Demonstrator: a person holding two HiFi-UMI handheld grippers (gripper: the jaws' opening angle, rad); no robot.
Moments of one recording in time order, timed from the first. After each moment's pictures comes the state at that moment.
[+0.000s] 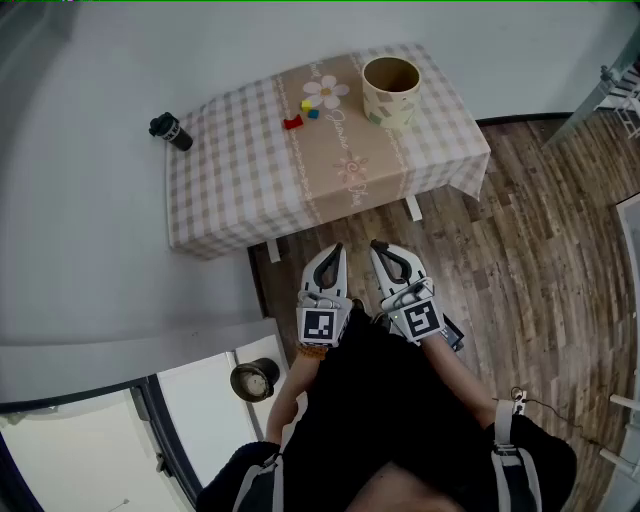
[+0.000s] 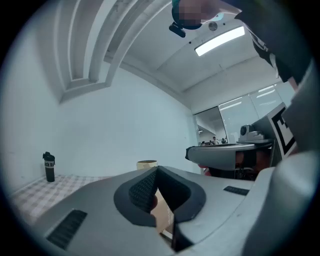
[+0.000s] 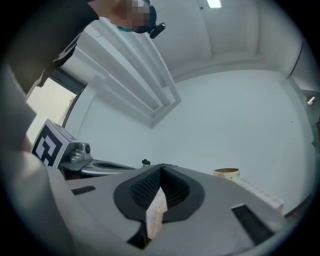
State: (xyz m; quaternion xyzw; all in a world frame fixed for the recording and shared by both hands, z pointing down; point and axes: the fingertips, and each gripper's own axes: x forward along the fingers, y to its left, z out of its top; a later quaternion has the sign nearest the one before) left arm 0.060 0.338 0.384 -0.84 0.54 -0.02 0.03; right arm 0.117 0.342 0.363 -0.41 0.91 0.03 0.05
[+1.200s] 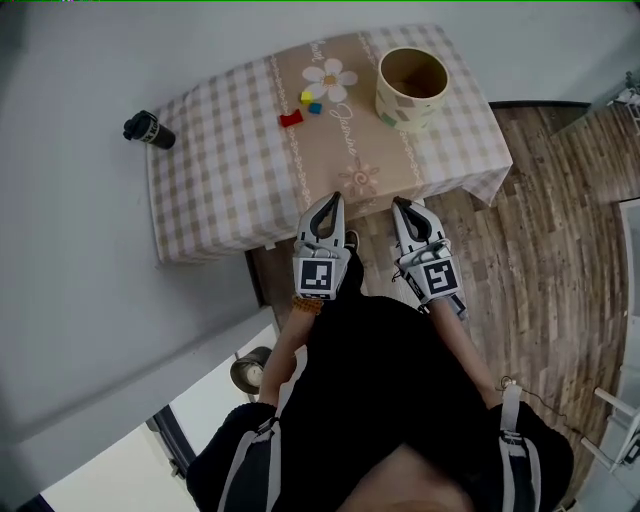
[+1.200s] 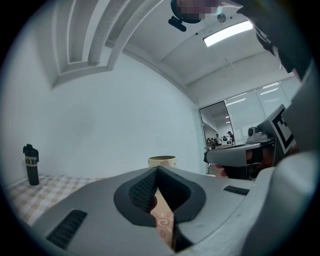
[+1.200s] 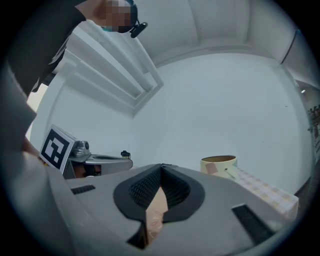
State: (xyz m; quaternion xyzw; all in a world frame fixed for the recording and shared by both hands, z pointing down) left arm 0.029 0.120 0.423 -0.85 0.53 -0.03 0.02; right arm 0.132 0.134 0.414 -0.45 0.89 -0.02 0.01
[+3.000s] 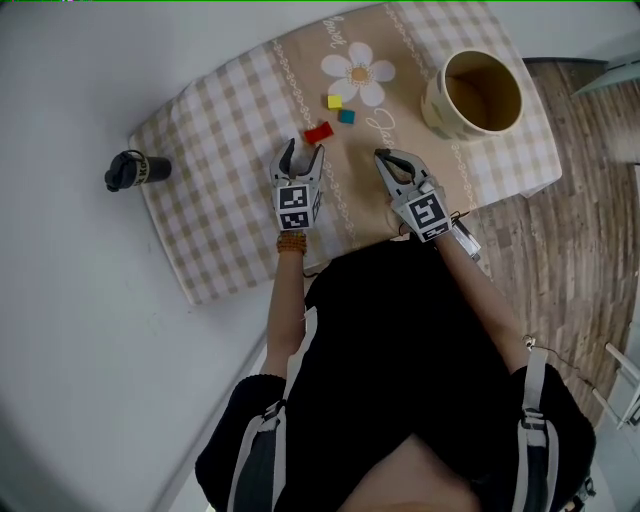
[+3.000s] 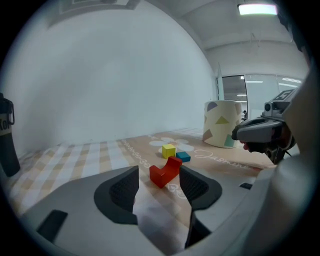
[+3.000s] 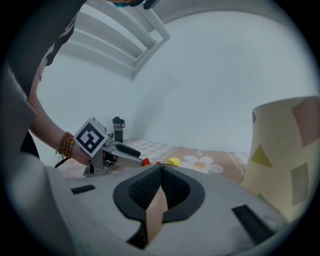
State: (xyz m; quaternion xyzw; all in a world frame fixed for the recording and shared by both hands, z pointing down) left arm -0.149 -0.155 0.614 -0.82 0.53 -0.19 -0.12; right arm -0.009 -0.107 0.556 -0.39 0.91 -0.05 -0.13
